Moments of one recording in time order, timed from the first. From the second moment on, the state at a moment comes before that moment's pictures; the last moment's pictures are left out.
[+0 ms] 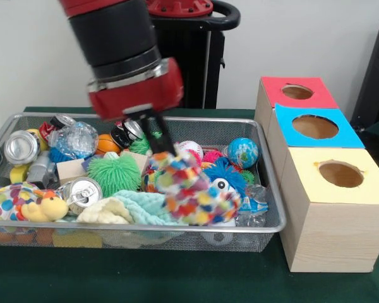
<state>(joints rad) -0.55 -0.62 0.26 1.48 0.22 0.71 1.32</state>
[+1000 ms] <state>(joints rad) -0.34 -0.54 0.05 1.45 0.12 1.00 1.41</state>
